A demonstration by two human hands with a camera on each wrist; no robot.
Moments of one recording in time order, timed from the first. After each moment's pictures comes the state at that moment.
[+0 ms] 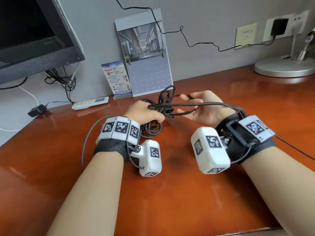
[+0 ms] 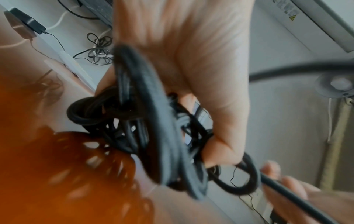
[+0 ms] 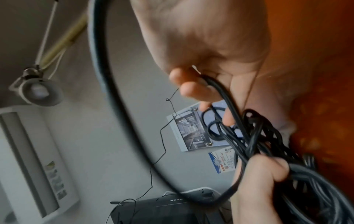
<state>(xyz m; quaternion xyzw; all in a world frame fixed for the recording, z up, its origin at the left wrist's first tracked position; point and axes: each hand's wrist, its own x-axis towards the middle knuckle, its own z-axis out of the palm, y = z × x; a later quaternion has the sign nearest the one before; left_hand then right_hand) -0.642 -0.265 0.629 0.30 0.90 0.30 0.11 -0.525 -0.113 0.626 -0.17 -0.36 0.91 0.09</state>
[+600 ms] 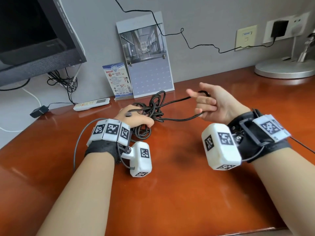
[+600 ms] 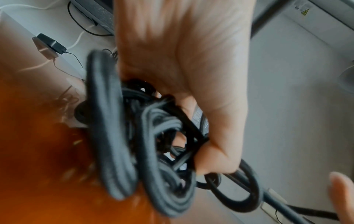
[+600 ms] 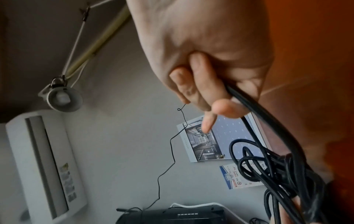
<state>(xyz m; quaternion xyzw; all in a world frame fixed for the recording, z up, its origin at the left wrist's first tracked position) -0.654 -0.290 0.631 0.26 0.93 0.23 0.13 -0.510 -0.096 0.633 -0.11 -0.42 0.90 0.08</state>
